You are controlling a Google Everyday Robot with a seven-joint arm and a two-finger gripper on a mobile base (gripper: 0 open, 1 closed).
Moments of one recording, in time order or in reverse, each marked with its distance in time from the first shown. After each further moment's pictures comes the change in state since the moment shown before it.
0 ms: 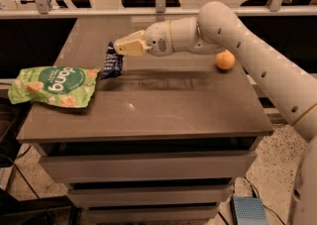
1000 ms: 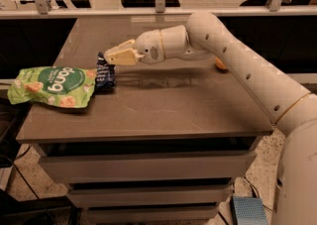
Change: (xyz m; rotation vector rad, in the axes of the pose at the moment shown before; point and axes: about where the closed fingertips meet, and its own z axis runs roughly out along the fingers) arm 0.017 0.019 0.032 -0.141 -0.009 0.010
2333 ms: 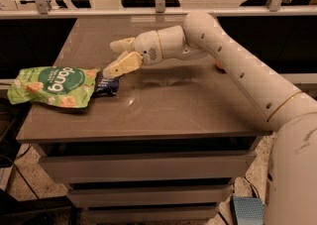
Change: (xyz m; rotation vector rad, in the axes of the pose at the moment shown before) arm 0.003 0.007 0.006 -0.076 0.004 -0.029
